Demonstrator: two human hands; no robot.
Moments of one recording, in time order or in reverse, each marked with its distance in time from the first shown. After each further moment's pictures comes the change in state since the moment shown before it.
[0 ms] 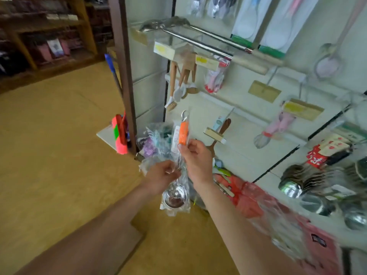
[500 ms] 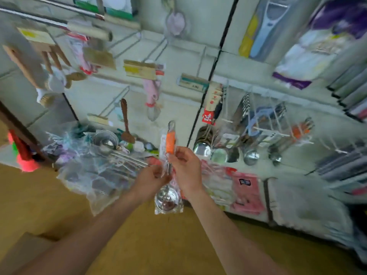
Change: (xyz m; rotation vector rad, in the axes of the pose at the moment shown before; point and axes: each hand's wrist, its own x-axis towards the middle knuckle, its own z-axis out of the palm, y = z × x) left_hand -0.024 0.103 0.318 0.179 -0.334 0.045; right_hand -0.058 0.084 -0.328 0.118 0.306 0.181
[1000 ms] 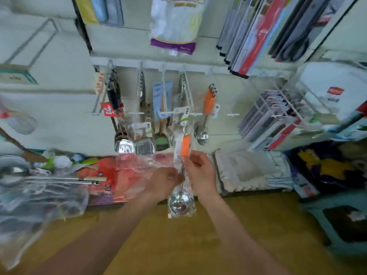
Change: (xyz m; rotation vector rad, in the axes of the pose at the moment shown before) left_hand 0.056 0.127 0.305 0.137 -0.349 0.116; right_hand 0.019 0.066 -0.326 0.005 0.442 0.088
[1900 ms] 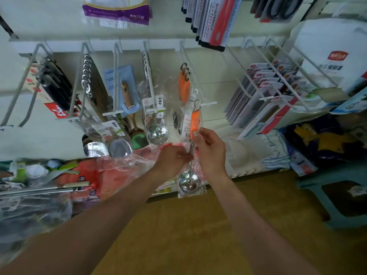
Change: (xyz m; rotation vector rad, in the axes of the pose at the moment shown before) left_hand 0.116 0.050 0.071 0.089 -0.068 0.159; right_hand 0.108 0.031 -0.065 0.165 0.150 -0.046
